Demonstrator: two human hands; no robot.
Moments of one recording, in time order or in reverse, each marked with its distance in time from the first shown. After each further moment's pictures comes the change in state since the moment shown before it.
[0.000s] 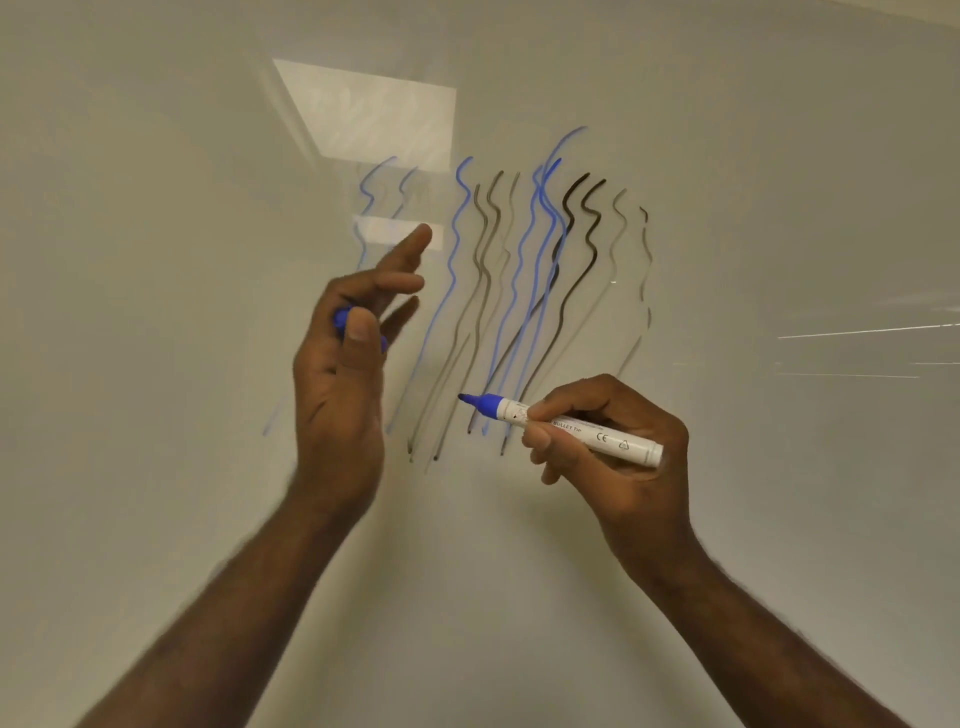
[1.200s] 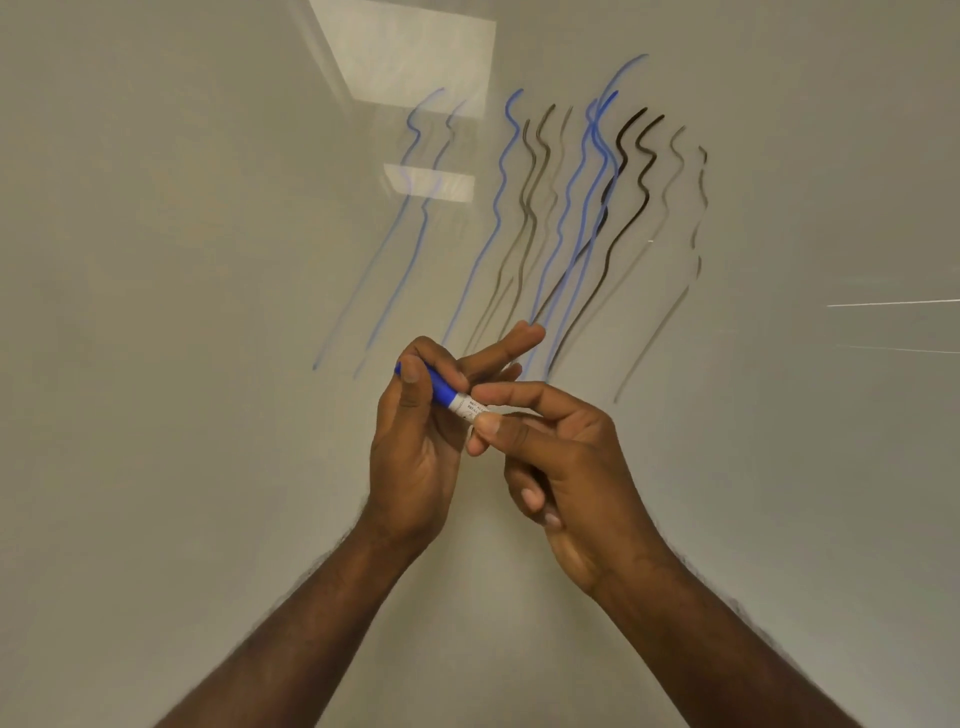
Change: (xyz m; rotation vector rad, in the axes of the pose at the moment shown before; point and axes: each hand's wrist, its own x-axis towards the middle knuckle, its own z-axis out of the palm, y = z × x) left_hand -0.071 -0.002 0.008 -0.417 0.010 -0.331; right_hand -0.030 -0.014 0.054 0.332 -0.066 0.670
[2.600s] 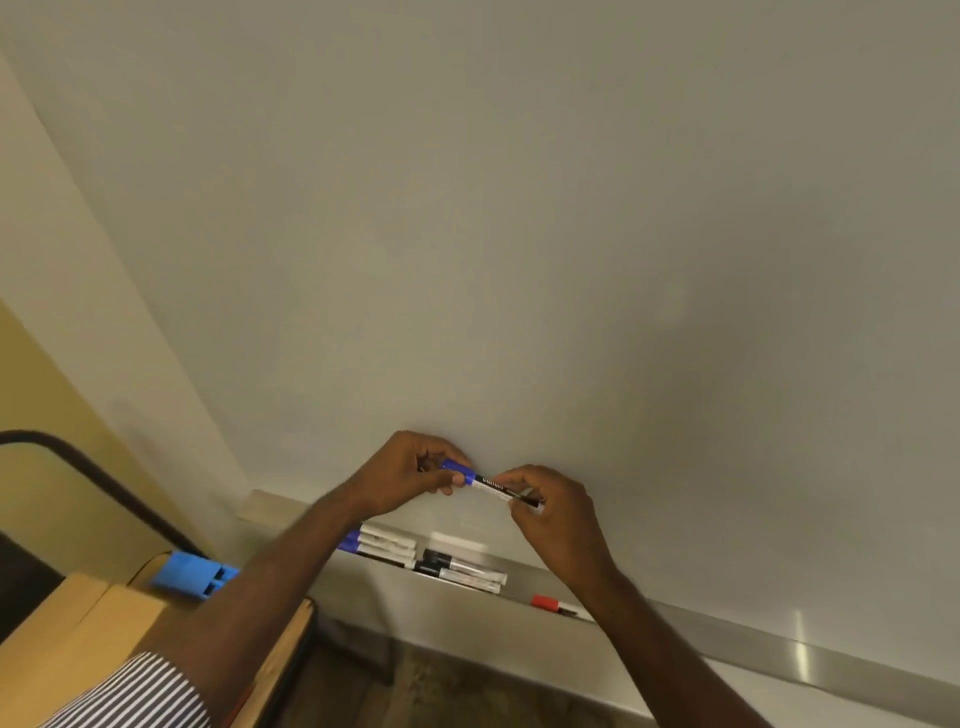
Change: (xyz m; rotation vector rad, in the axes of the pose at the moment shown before) left_hand -0.343 0.012 -0.280 0.802 -0.047 -1.194; right_hand -0.184 0.350 0.111 -0.625 -0.221 0.414
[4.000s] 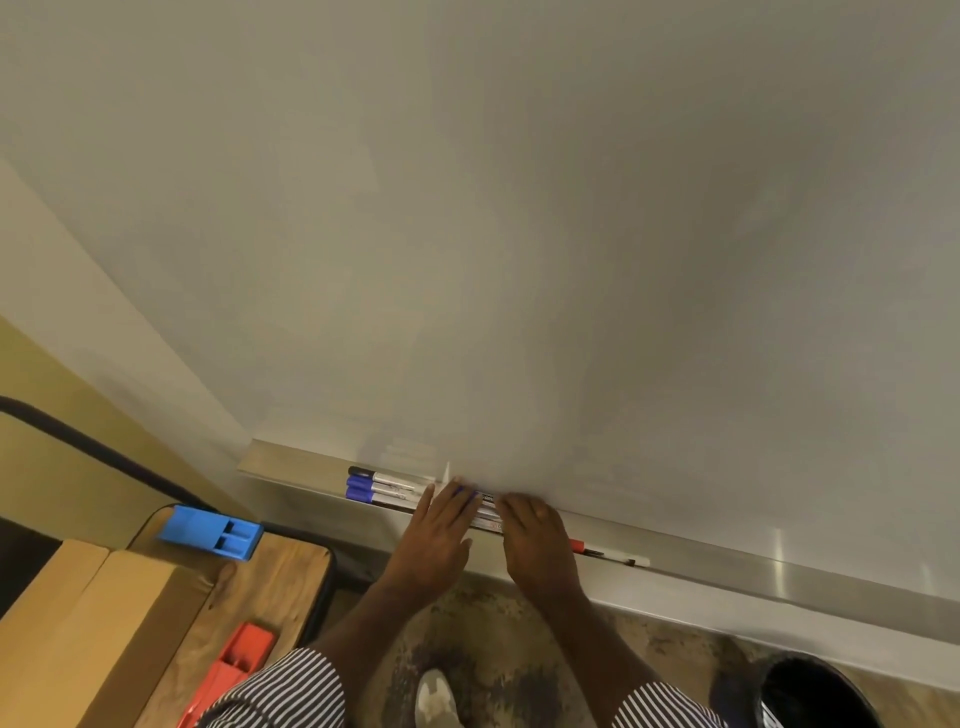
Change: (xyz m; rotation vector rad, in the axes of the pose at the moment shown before) left_hand -0.057 -0.186 0.127 0.932 -0.033 0.127; right_hand -0.060 0.155 0.156 -0.733 -0.071 -0.181
